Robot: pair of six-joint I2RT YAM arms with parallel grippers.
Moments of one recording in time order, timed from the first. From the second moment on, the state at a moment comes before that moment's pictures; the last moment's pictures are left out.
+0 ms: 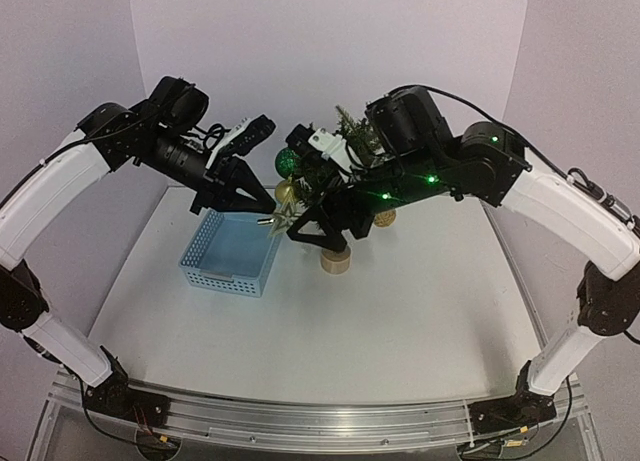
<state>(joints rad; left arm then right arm) -0.73 1.48 1.77 -1.05 0.83 0.55 1.09 1.66 1.91 -0.86 -0.15 -0.06</state>
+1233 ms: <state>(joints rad) -0.61 1.44 1.63 0.38 0.95 -0.67 0.87 1.64 1.80 0.19 -0.53 0.49</state>
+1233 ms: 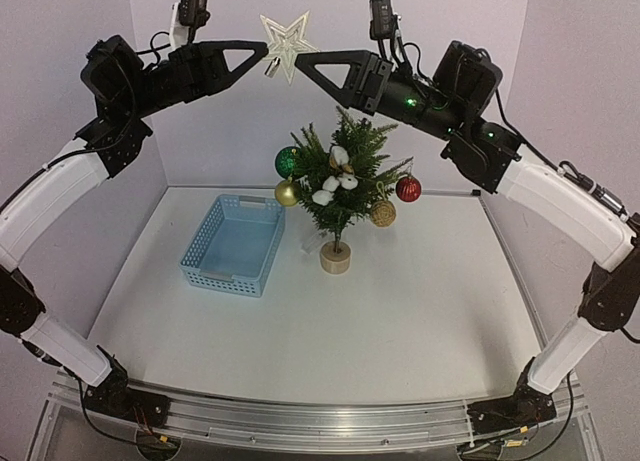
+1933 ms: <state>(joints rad) -0.62 1.46 1.61 0.43 0.91 -0.66 0.88 1.75 1.94 0.21 -0.54 0.49</state>
